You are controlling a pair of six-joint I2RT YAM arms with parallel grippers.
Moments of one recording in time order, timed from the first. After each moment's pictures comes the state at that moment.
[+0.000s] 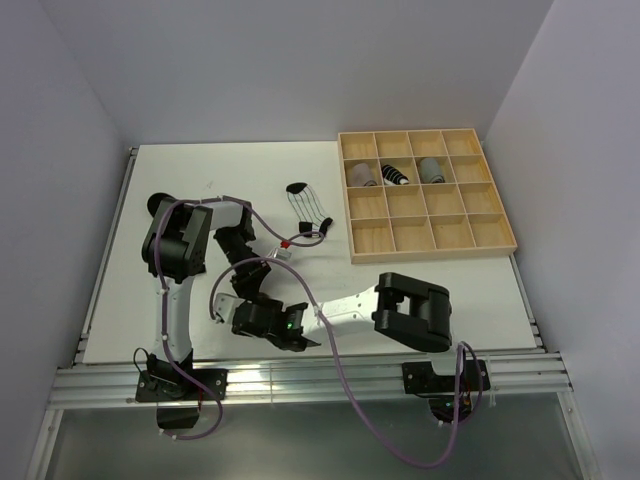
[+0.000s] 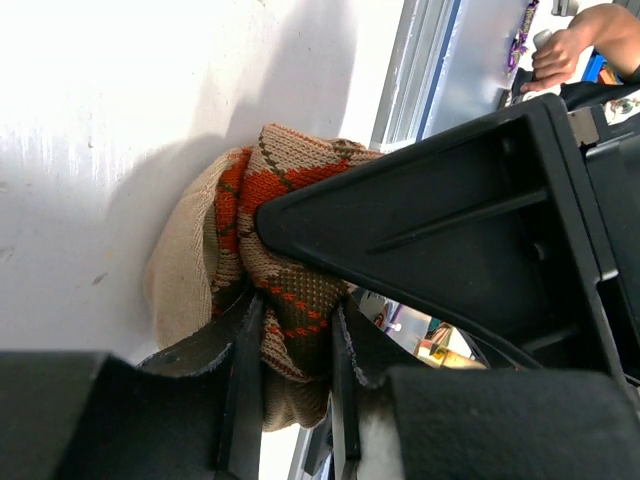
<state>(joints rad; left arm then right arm) -0.33 2.20 1.36 -1.48 0.74 1.07 1.37 1.96 1.15 0.00 0.44 -0.19</state>
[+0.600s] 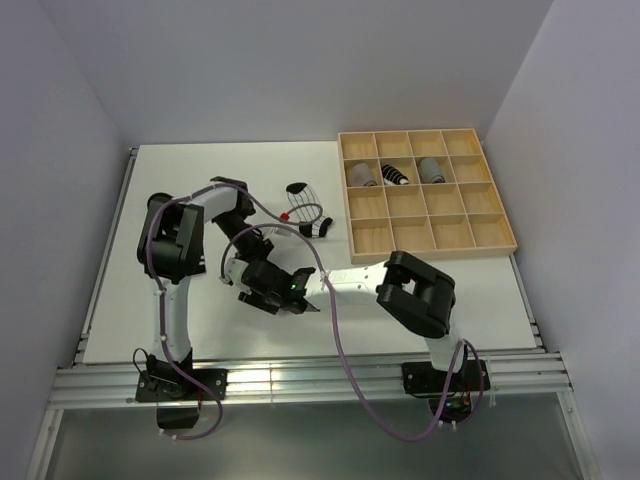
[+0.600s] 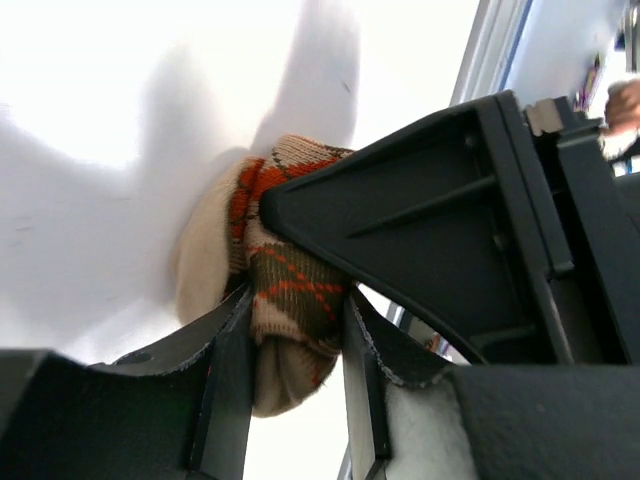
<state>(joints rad) -0.30 2.17 1.52 -1.43 0.75 1.00 1.20 1.97 1.24 -0.14 0.20 -0.15</state>
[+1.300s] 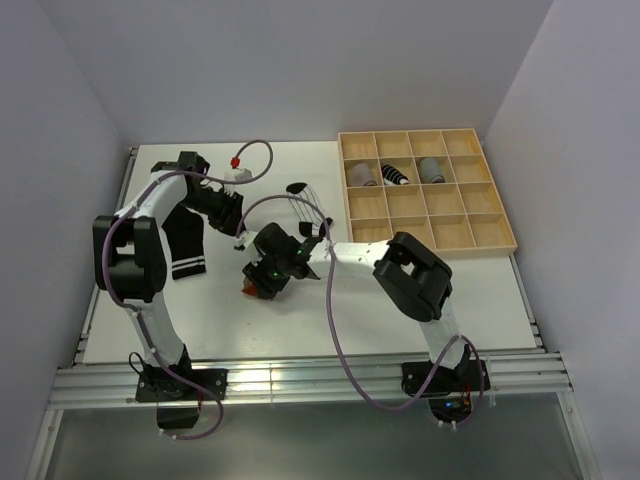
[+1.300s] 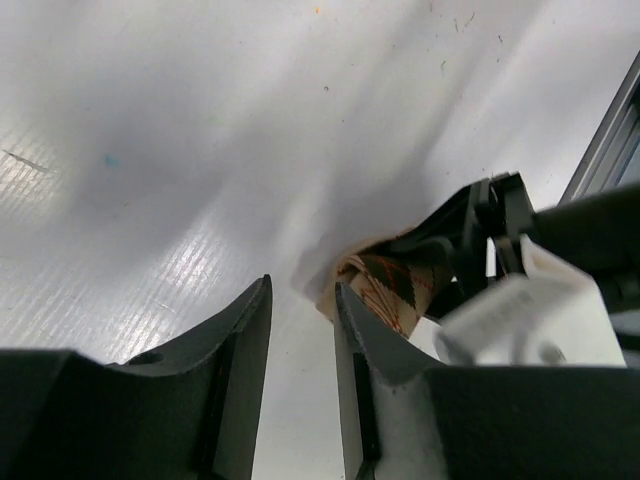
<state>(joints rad) -0.07 1.93 1.52 -1.02 0.82 0.63 1.01 2.03 1.36 -0.24 -0.19 0.05</state>
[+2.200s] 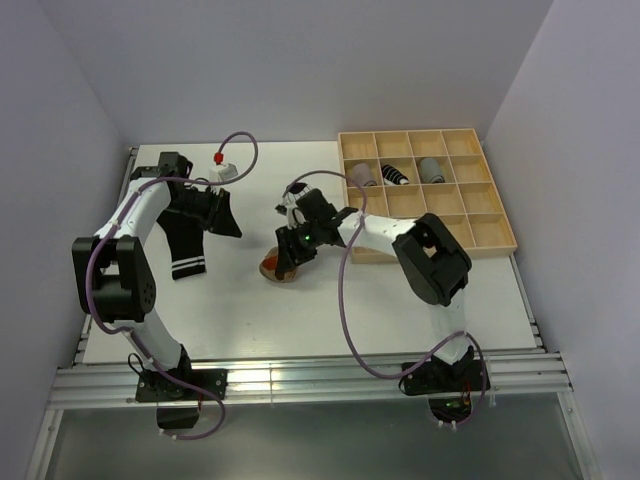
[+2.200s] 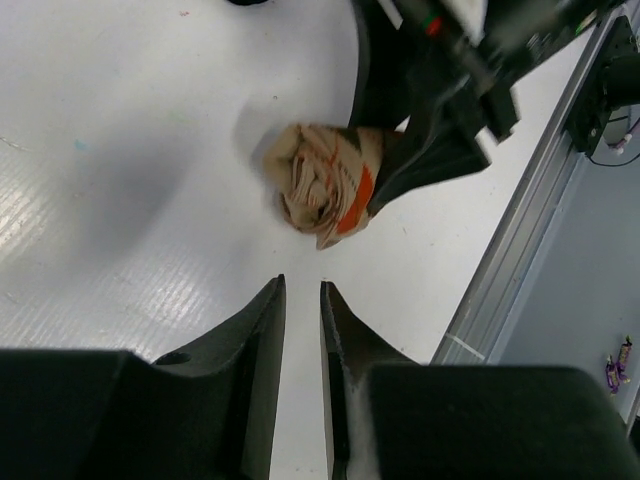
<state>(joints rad) -0.01 1.74 1.42 -1.01 0.91 0.57 0.72 2.02 1.33 -0.25 -0.57 0.31</state>
